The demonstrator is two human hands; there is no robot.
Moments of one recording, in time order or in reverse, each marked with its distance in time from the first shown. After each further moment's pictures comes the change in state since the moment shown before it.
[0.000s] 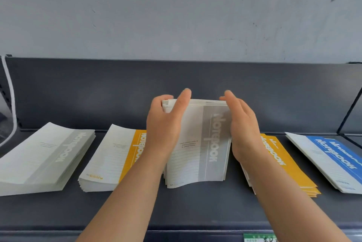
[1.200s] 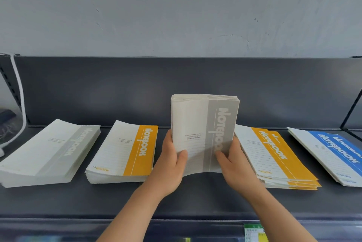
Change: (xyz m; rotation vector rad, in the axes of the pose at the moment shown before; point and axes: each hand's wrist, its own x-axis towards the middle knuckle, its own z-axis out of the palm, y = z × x) left_hand -0.032 -0.096 -0.018 0.441 -0.368 0.079; right_hand -0.044 0.075 -0.028 -0.495 -0.233 -0.002
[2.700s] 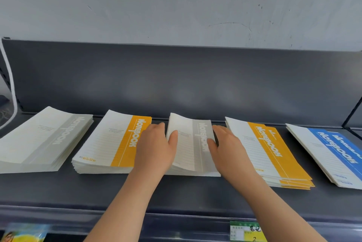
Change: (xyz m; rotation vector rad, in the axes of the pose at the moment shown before) left_hand 0.018 0.027 0.001 0.541 0.252 -0.207; right_hand 0.028 0.002 -0.007 -0.556 0.046 -0.104
